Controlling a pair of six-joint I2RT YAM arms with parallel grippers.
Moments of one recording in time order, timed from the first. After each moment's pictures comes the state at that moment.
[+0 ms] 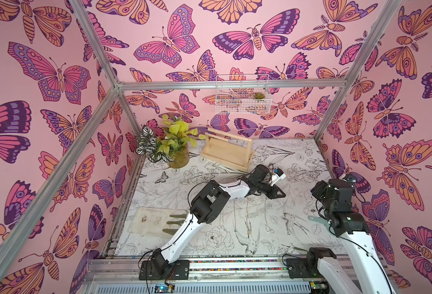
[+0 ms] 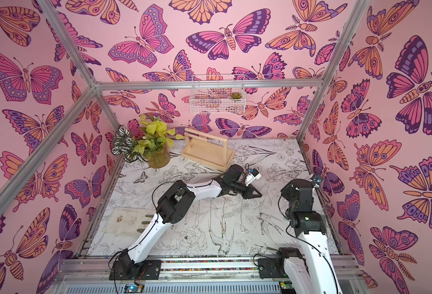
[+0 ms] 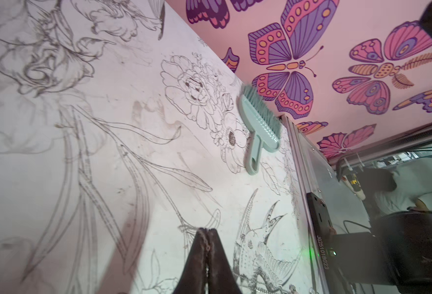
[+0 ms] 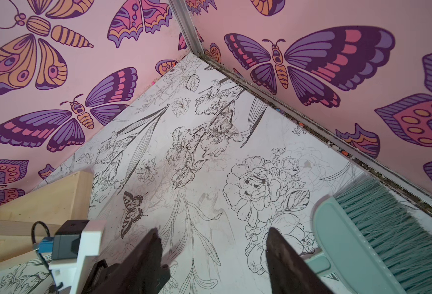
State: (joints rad) left arm -0.87 2.52 1.88 0.07 0.81 -0.31; right arm -0.04 0.72 0.69 -0.55 0.32 0.63
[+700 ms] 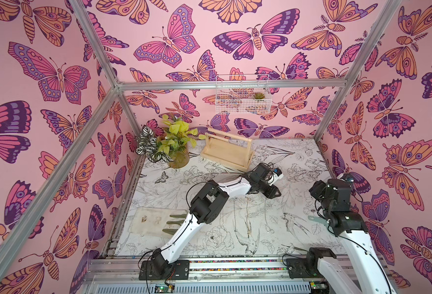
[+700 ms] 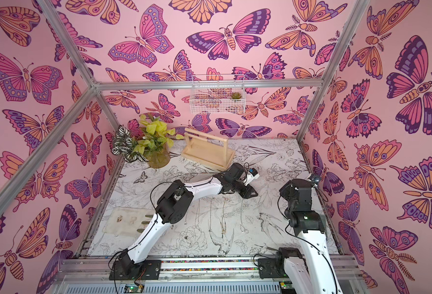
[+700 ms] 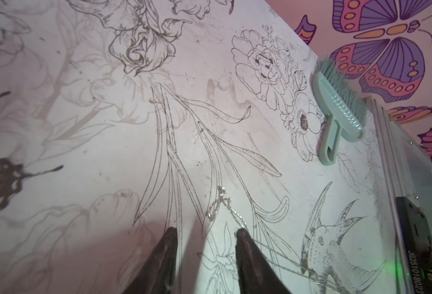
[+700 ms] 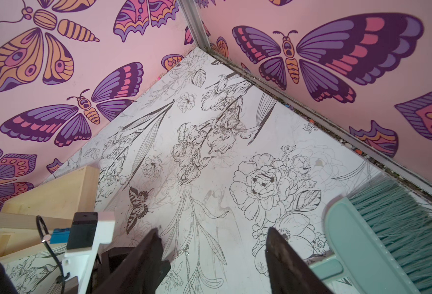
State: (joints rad) left arm -0.87 2.47 1.90 -0.18 0.54 -0.13; right arm -0.04 0.73 0.66 -0.51 0.27 0.63
